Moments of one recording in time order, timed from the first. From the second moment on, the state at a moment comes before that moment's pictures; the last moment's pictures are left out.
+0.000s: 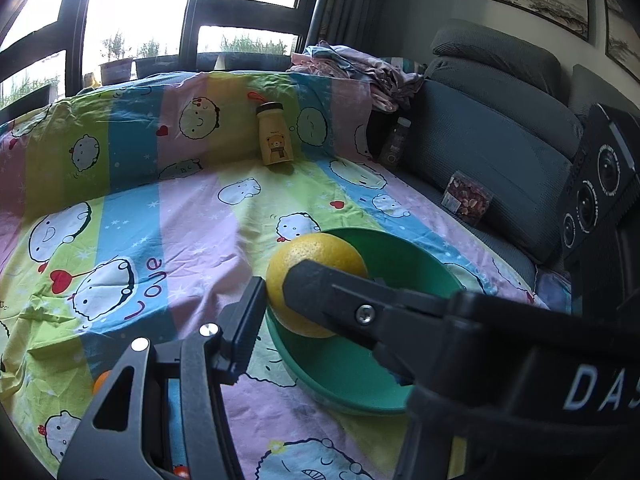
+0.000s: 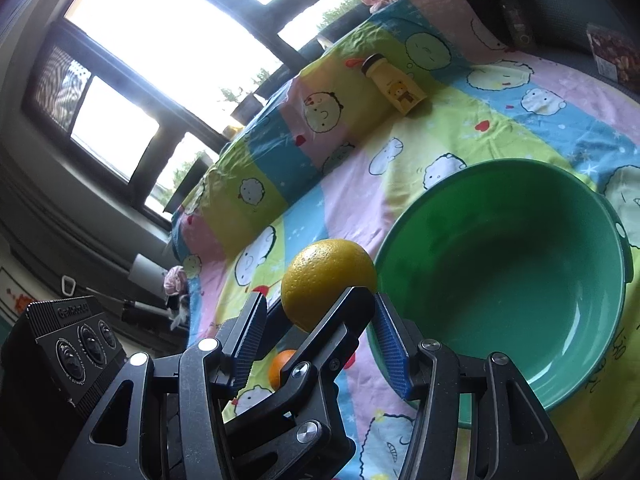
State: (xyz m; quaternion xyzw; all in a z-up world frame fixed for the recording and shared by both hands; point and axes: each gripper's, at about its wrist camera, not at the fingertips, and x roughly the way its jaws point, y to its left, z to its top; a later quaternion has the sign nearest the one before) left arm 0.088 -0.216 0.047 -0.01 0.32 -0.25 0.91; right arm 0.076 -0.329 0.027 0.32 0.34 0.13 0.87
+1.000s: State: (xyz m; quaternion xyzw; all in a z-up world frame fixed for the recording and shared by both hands) left arm 0.105 -0.265 0.016 -0.01 0.38 -0.29 0.88; right arm 0.075 -0.377 0.000 0.36 0.38 0.07 0.85
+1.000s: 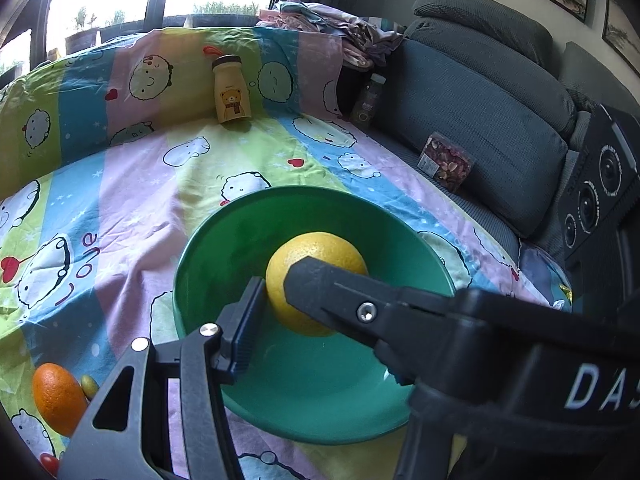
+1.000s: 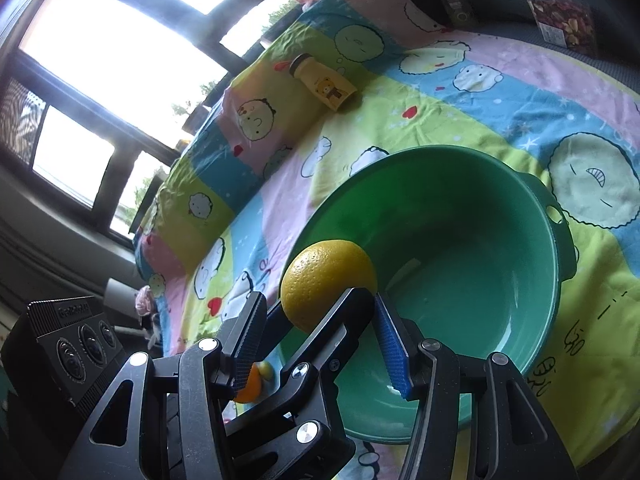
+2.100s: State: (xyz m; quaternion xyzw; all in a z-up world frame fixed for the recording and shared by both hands) left arm 0.113 -0.270 -0.006 -0.03 0.43 -0.30 0.85; right arm 0.081 -0.383 -0.015 0.35 0.41 0.03 0.84
